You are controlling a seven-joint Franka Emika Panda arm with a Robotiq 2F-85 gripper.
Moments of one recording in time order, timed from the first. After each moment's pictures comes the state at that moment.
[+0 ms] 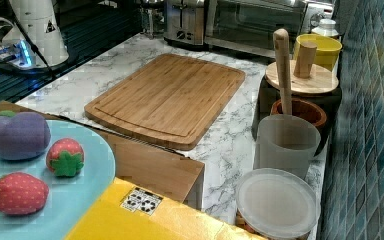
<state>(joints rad) 0.03 -0.01 0.04 -1.98 0.08 0.29 -0.10</state>
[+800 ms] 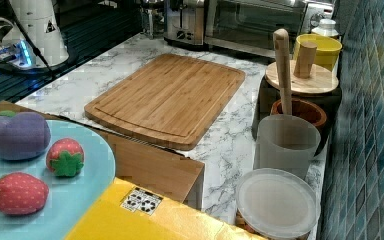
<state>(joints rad) 0.11 -0.15 0.19 -2.35 0.17 0.40 -0.21</state>
